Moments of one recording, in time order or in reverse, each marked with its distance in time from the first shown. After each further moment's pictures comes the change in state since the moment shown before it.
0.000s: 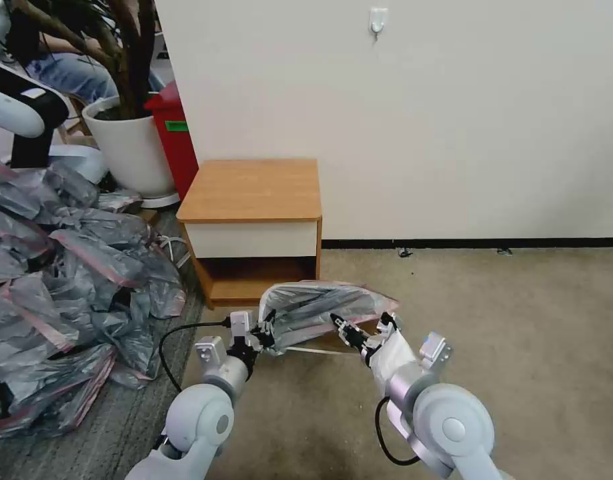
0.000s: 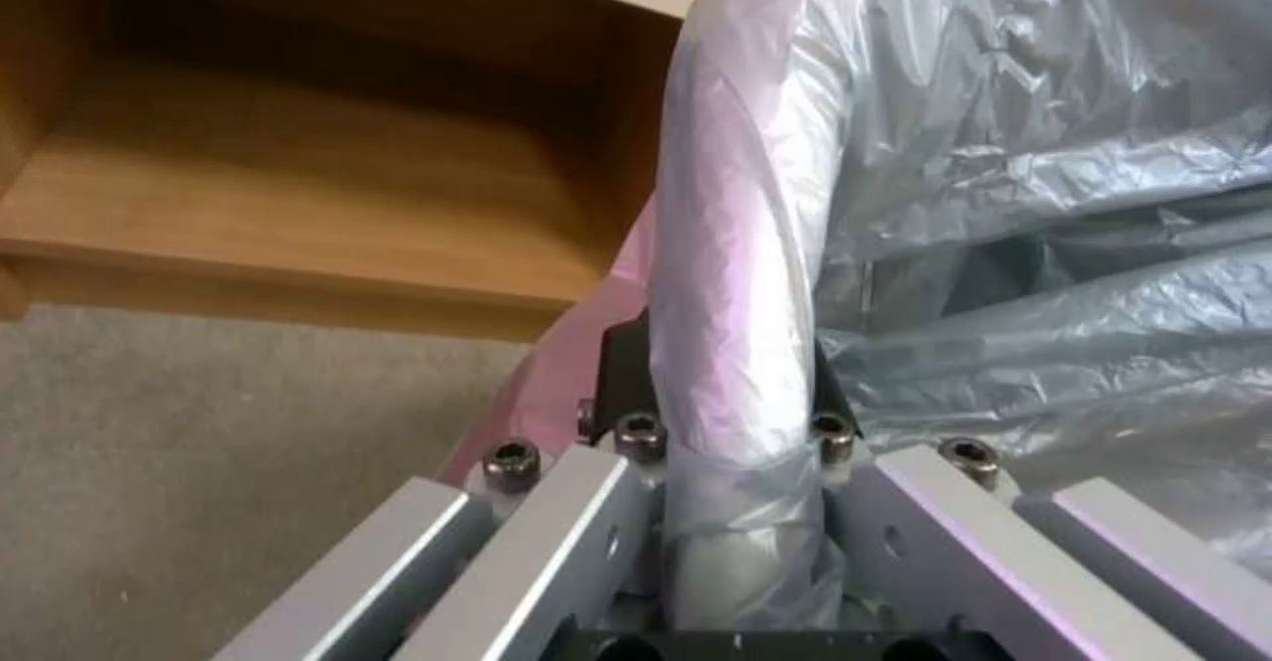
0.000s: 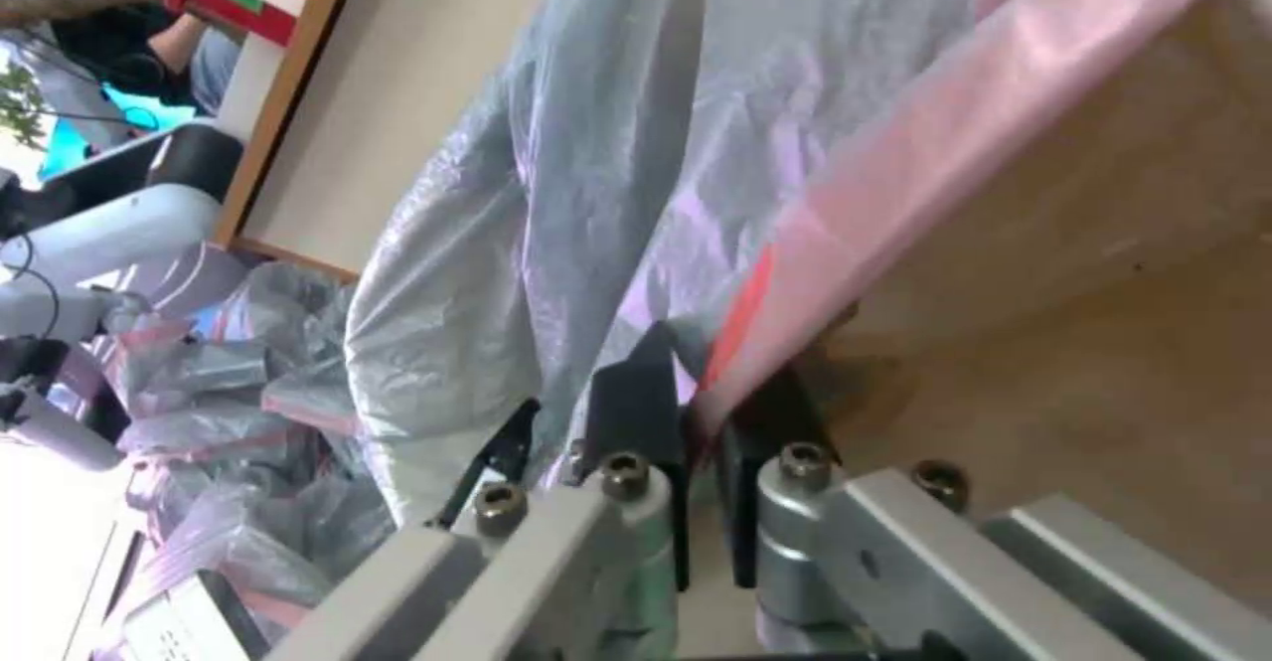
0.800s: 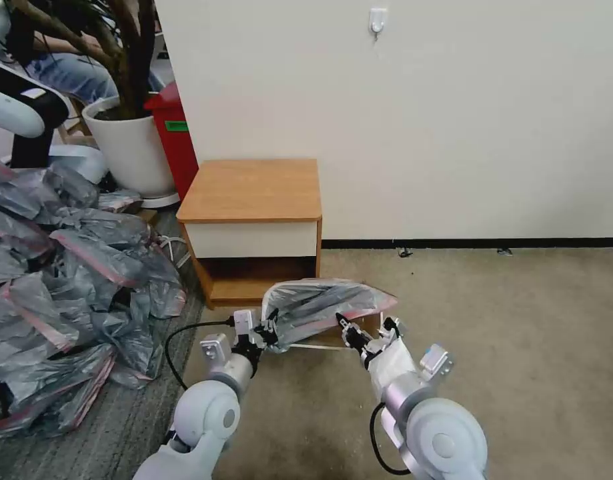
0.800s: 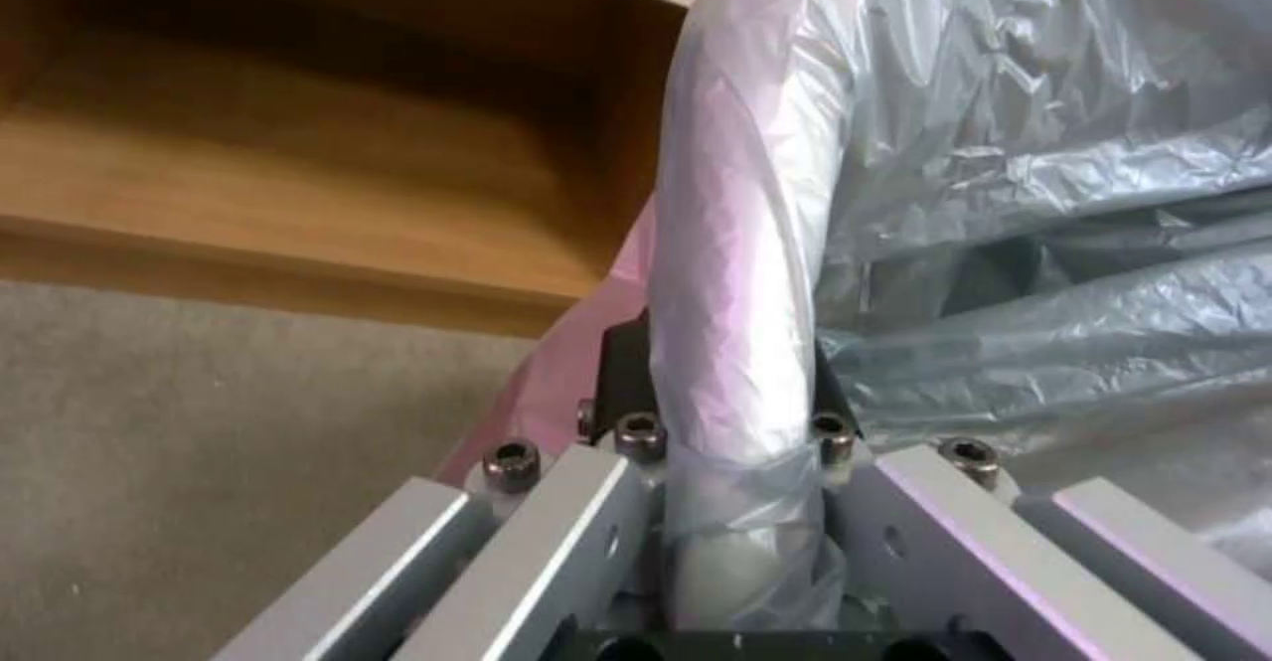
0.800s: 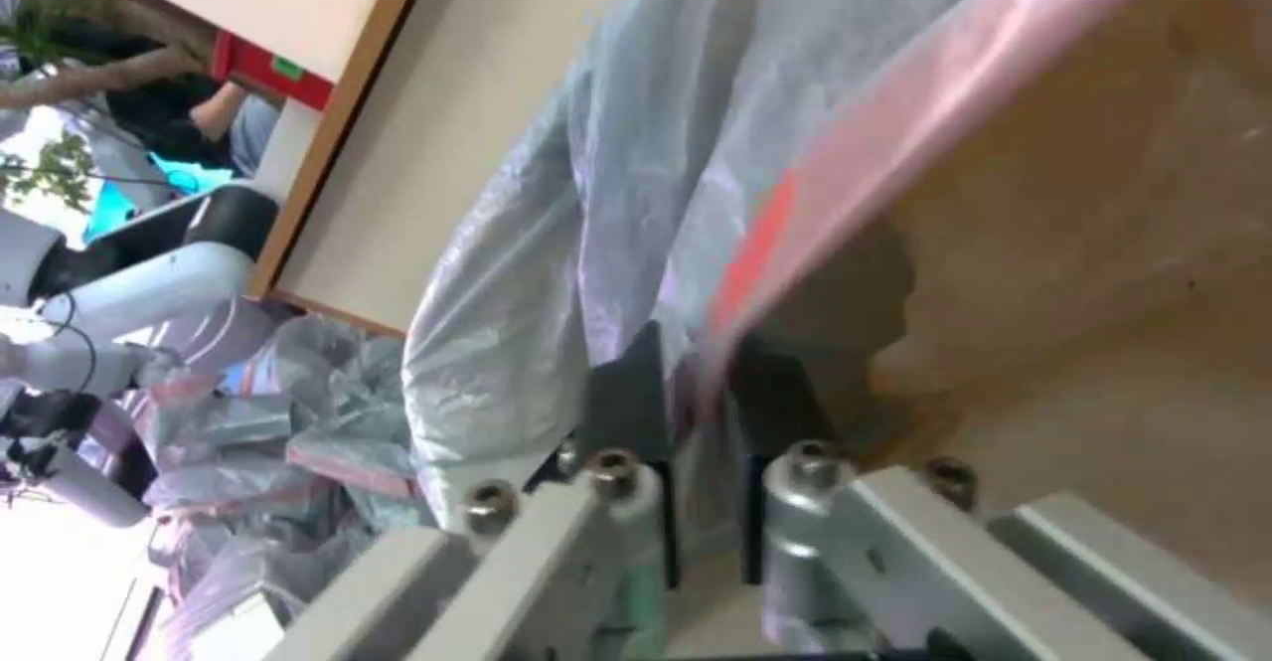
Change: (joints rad) left arm -0.015 -0.035 0.011 0.024 -0.004 -0.005 -0.007; right arm -0.038 0.028 -0.020 -0.007 -0.088 0.097 -0.066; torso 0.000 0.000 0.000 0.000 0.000
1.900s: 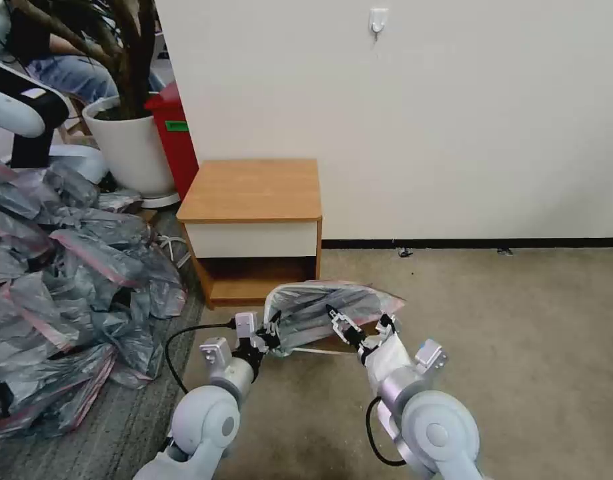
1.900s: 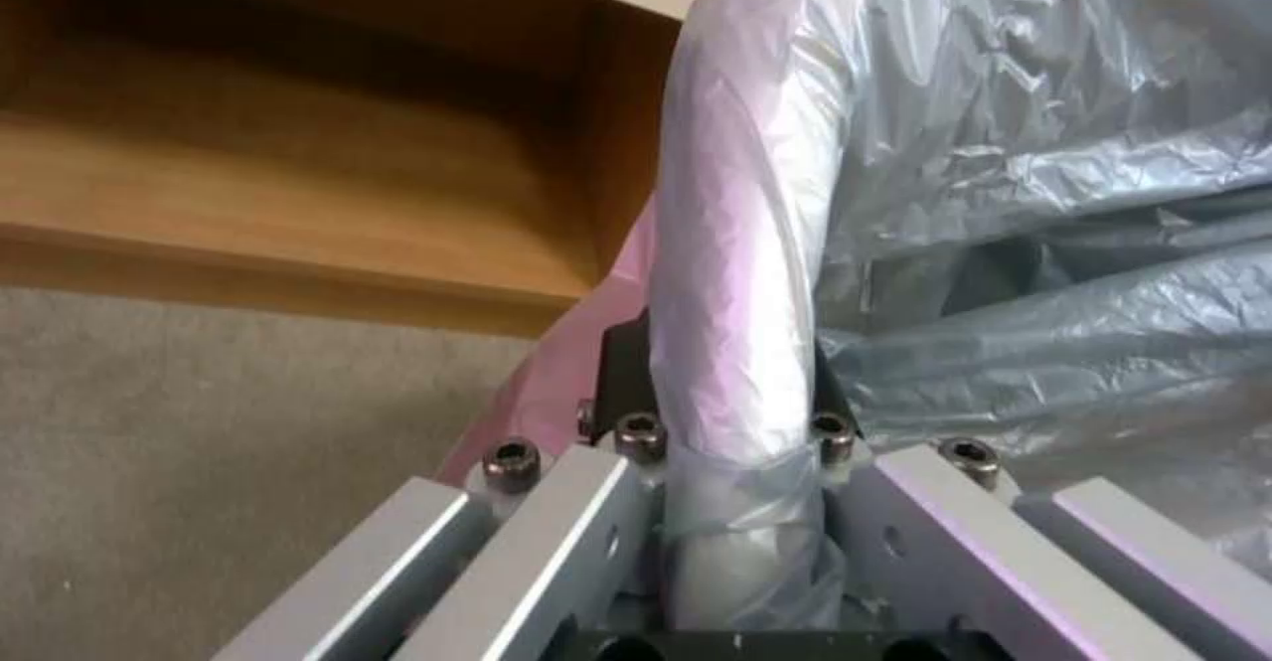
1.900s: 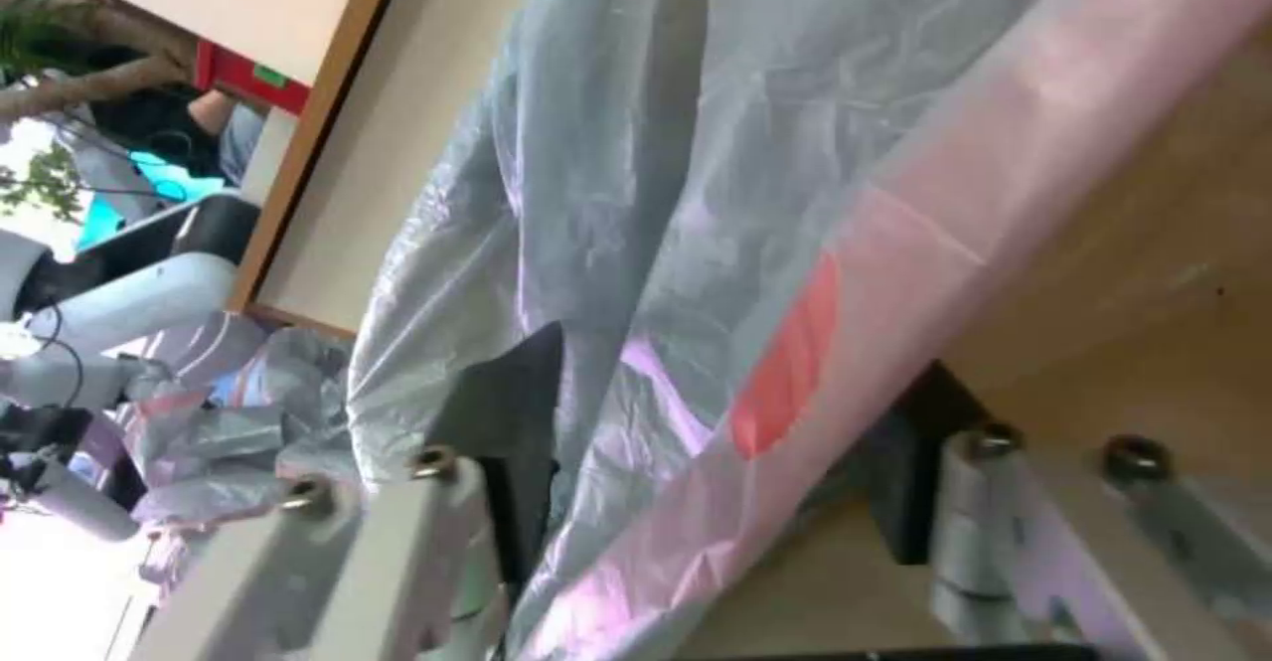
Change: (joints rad) left arm 0.021 0.014 0.006 -0.034 -0.001 0.004 0.000; right arm 0.022 0.020 0.003 -0.034 0.004 0.000 0.002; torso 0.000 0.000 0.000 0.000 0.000
